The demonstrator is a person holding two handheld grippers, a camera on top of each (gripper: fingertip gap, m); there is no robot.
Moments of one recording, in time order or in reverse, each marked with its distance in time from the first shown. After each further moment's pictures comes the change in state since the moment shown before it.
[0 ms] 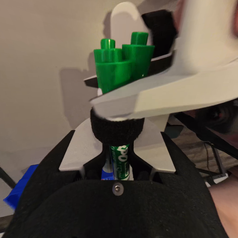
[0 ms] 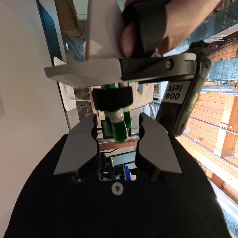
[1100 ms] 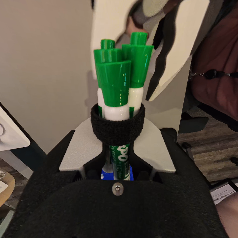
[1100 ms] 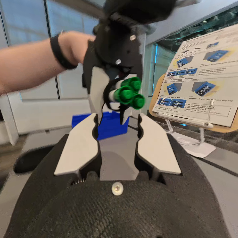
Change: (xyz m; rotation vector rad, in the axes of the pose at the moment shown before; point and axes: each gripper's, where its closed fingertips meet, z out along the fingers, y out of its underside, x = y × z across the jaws) left arm 0.012 -0.035 -0.035 -0.038 -0.136 0.215; right arm 0.015 0.008 -0.051 0.669 -0.427 1.566
